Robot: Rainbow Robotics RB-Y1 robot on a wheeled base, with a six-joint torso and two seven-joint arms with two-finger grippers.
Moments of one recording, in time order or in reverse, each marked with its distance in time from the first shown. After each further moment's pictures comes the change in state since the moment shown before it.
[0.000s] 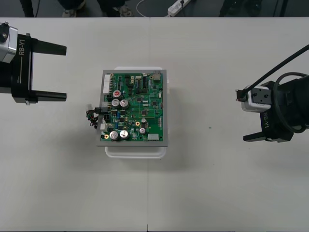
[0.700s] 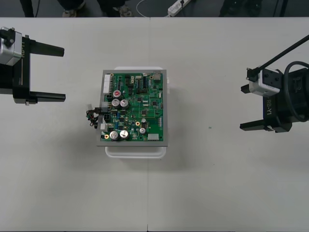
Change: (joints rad) right arm 0.022 -0.099 -0.001 0.045 -0.150 0.207 0.000; left arm 0.009 -0.003 0.015 -0.024 -0.073 0.000 0.000
